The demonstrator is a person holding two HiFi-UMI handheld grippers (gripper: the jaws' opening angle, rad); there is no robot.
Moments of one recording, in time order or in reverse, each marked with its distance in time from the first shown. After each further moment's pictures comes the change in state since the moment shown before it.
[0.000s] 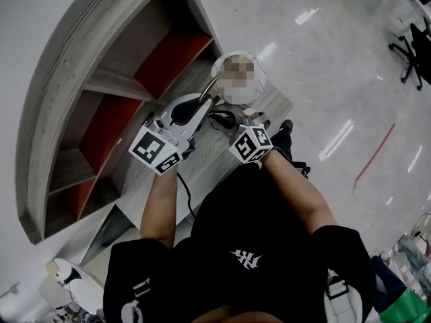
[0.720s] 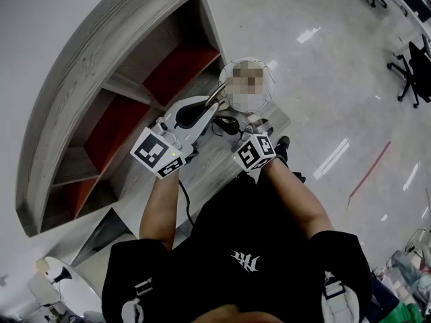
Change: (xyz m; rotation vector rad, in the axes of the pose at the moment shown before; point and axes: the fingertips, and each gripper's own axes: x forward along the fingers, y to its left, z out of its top) left arm 0.003 -0.013 0.050 0.054 -0.056 -0.006; right arm -0.018 -0.028 0.039 -0.080 -0.030 -0.034
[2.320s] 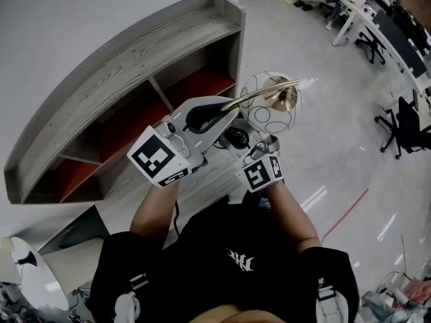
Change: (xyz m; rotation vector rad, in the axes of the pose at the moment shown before) left arm -0.026 -0.047 0.150 0.143 -0.200 0.013; right arm -0.049 -0.056 0.143 -0.150 -0.088 -0.064
